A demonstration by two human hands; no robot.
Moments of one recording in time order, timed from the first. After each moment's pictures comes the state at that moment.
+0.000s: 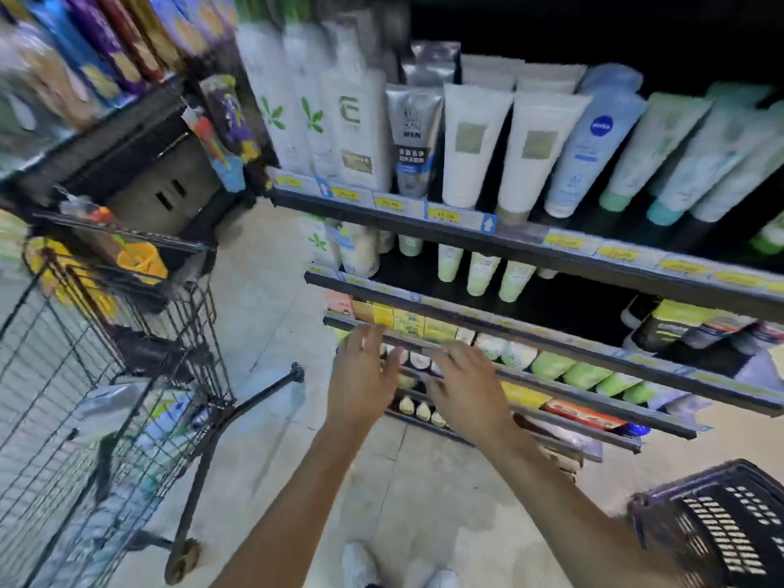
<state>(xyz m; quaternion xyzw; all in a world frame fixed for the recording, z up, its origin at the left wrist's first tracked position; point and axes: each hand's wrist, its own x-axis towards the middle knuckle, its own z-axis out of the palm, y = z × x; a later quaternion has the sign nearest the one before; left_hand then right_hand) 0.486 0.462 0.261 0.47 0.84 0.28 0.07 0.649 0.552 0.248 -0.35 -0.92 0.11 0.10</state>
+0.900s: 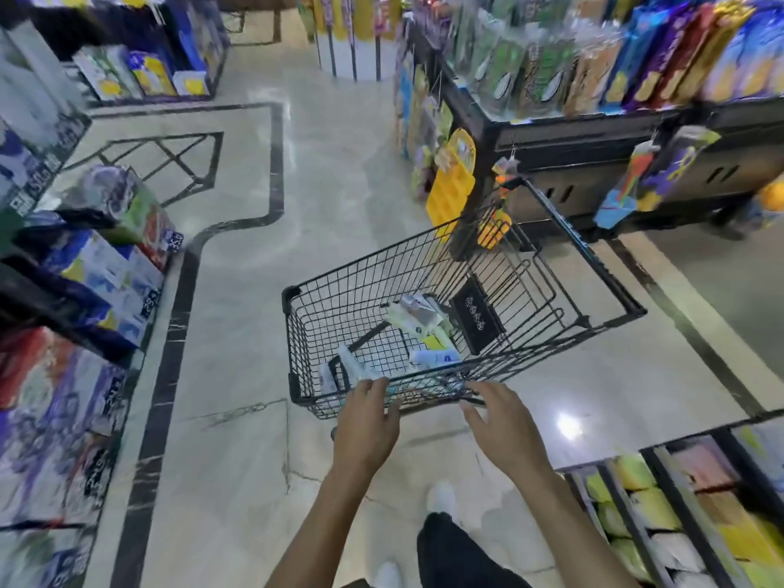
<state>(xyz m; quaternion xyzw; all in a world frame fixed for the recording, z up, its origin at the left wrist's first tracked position) 0.276 0.040 0.234 -0.03 0.95 0.29 0.04 0.275 0.272 0.254 -0.01 -0.96 0.25 -0.10</state>
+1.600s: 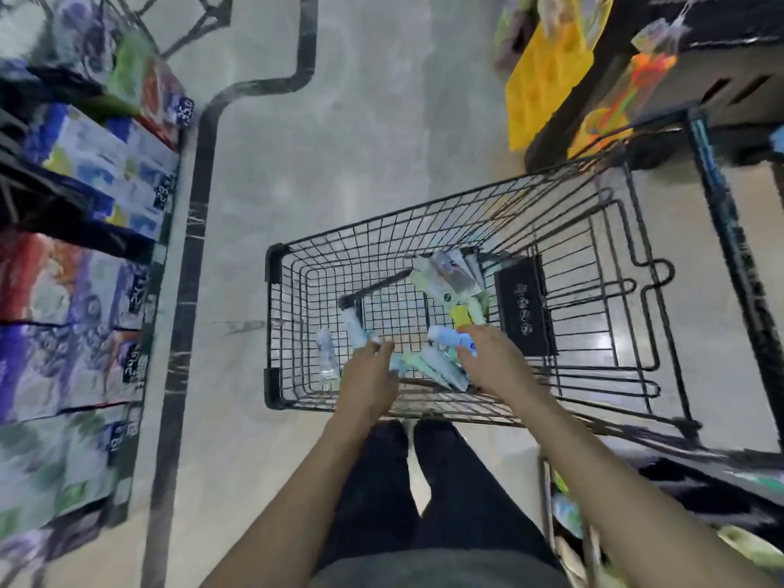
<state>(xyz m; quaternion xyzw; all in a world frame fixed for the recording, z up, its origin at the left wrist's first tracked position) 0.036 0.065 0.124 -0.13 0.93 0.22 0.25 -0.048 0.277 0.129 0.08 -0.91 0.22 -0.33</state>
